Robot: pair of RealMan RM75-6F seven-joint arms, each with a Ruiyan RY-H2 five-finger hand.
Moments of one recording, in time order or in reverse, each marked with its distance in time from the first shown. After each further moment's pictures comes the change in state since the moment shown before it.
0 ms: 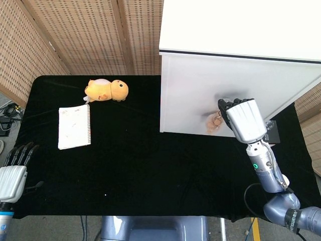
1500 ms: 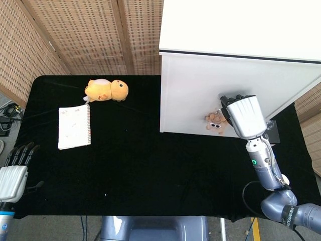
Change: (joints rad) left arm -0.002 -0.007 0.001 0.001 -0.007 -0.004 0.016; right arm 0.020 -0.017 0.012 0.023 0.048 0.005 -0.049
